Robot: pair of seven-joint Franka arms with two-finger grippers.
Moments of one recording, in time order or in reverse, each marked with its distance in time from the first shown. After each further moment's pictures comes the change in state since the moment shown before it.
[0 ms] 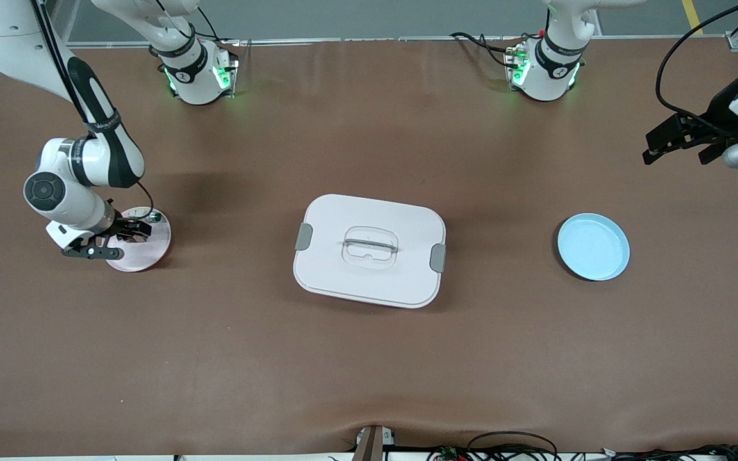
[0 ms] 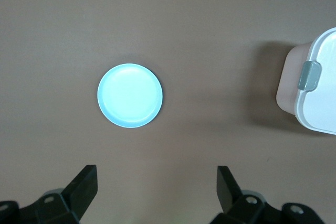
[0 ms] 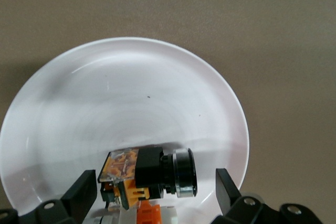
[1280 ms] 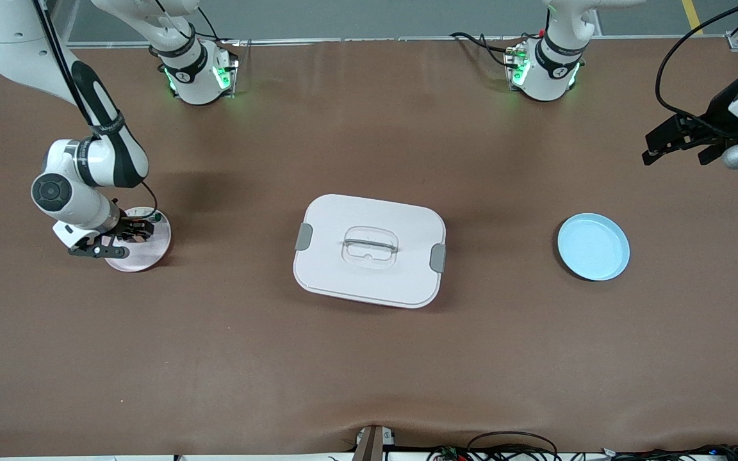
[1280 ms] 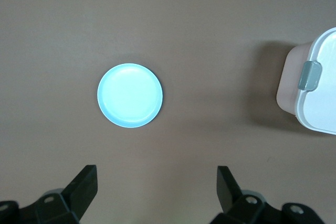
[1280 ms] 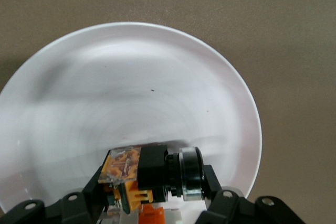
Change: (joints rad) left arm 0.000 0.001 0.000 0.000 0.000 0.000 0.000; right arm 0.000 0.019 0.000 -0.008 -0.002 0.021 -0.001
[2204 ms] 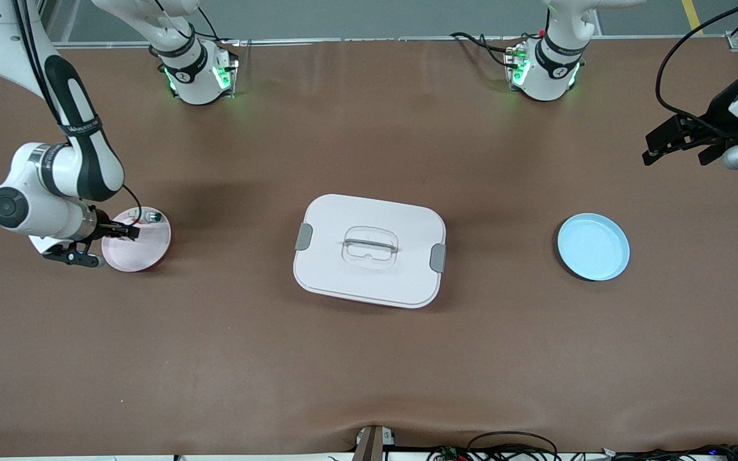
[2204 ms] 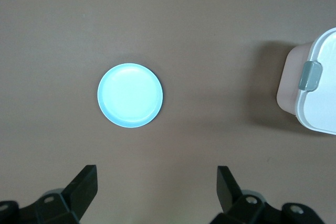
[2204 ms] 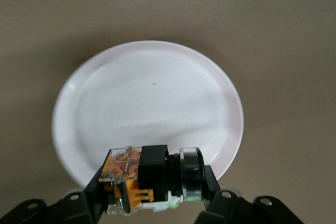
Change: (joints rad) left arm 0.000 0.001 0.001 0.000 0.000 0.000 0.000; right arm 0.007 -0.038 0.014 0.209 0.196 -0.397 0.073
